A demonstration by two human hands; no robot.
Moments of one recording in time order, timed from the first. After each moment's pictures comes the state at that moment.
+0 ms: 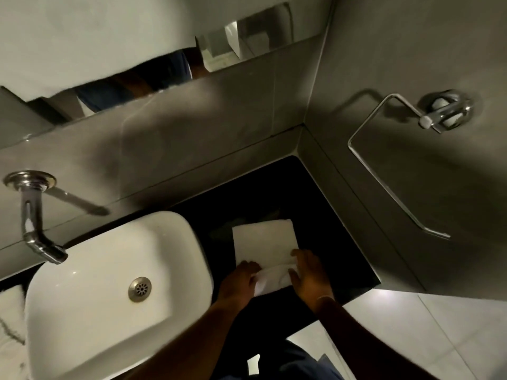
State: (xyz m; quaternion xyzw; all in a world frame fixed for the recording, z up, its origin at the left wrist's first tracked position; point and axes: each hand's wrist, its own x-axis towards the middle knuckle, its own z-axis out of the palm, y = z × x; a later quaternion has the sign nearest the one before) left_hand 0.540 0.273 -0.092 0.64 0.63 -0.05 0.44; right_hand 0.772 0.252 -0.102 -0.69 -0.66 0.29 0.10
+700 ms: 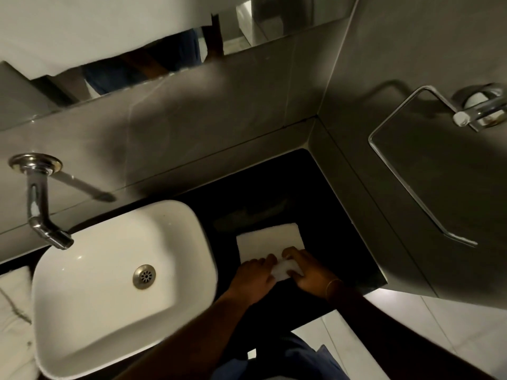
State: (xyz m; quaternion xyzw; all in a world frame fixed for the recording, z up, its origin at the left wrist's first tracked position) left_hand 0.563 0.279 -0.079 0.76 0.53 -0.10 0.36; right_hand 0.779 0.277 -0.090 -0.56 -0.67 0.49 0.05
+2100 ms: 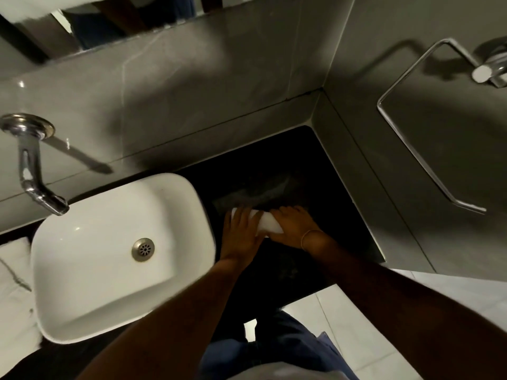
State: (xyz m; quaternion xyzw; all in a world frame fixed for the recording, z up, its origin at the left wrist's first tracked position) left_hand 0.541 0.289 -0.108 0.76 0.62 0.03 0.18; right_hand 0.740 0.334 -0.110 -0.53 -0.82 0.21 -0.08
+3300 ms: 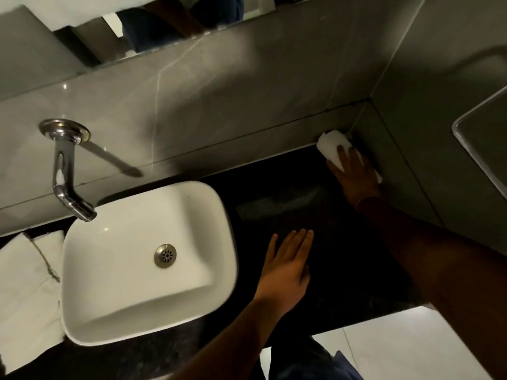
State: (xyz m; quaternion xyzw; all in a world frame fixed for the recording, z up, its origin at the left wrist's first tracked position) left_hand 0.581 0.265 -0.054 0.77 0.59 0.05 0.23; right_hand 0.828 0.508 -0.174 -0.53 -0.85 -0.01 0.03
